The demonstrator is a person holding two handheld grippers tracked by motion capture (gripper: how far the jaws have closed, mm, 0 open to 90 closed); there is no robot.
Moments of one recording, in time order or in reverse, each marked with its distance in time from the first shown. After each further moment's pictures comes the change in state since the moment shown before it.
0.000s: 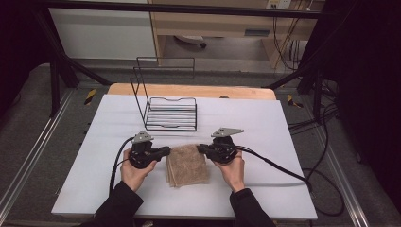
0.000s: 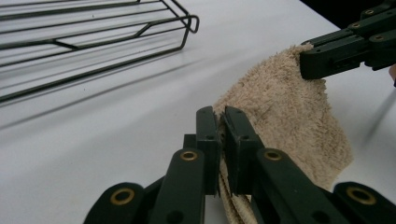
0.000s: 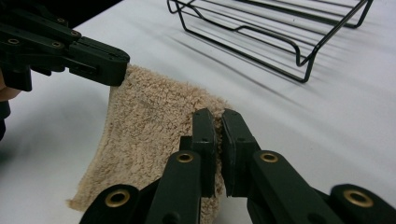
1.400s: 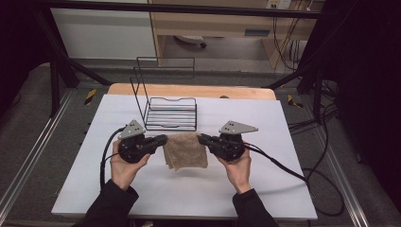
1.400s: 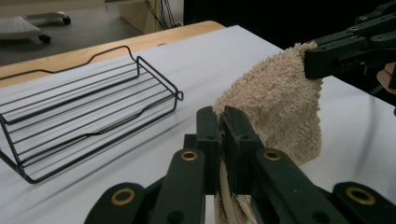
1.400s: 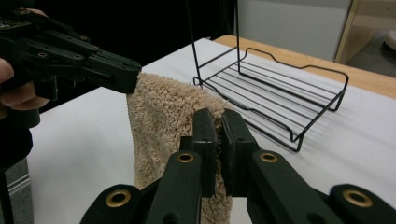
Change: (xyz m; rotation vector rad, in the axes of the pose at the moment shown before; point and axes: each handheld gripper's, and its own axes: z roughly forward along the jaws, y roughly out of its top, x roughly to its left) left arm -0.021 0.041 -0.049 -0.132 -0.003 0.129; right arm 0.027 0.032 -0.050 -0.203 0.010 -0.076
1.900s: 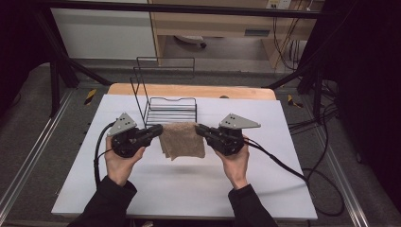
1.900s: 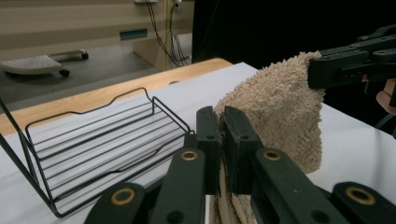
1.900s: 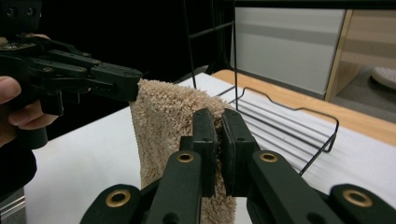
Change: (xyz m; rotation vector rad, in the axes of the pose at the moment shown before) left arm 0.003 0.018 -0.017 -0.133 0.034 0.019; right arm 0.008 0.025 -0.004 -0.115 -0.015 -0.025
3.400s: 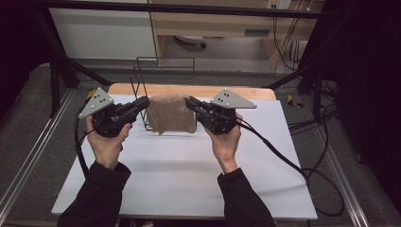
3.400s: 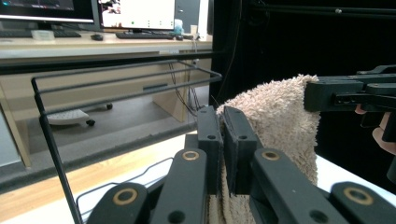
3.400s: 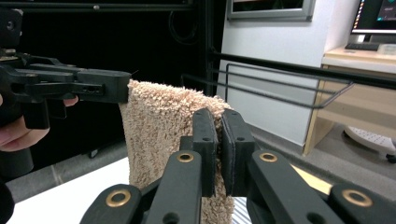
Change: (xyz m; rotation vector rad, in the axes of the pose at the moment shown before) left arm 0.015 0.060 -0.030 -0.202 0.068 0.024; right arm 0.015 0.068 0.014 -0.168 -0.052 -0.099
